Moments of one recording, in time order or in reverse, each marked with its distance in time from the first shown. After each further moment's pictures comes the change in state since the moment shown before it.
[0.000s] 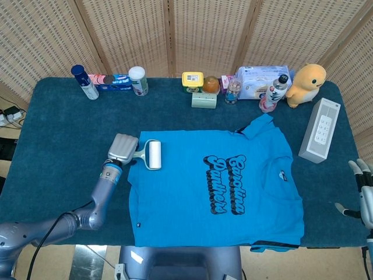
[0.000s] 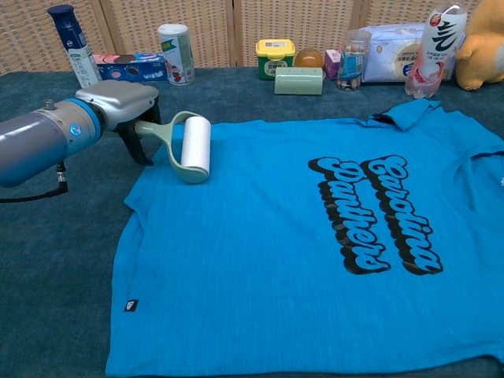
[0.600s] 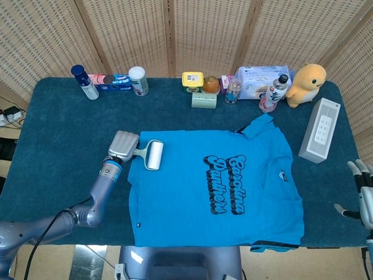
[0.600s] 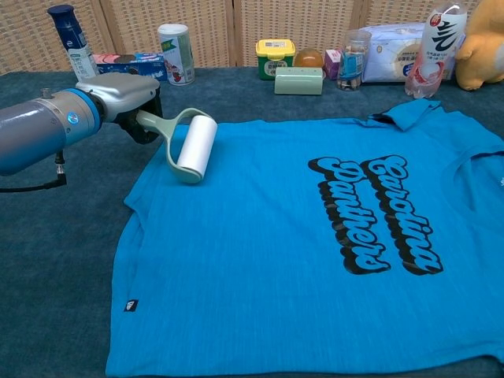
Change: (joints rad) left arm 0.002 0.031 -0.030 -0.016 0.022 -0.042 -0.066; right arm -0.002 0.011 -0.004 -0.013 -0.001 -0.004 0.008
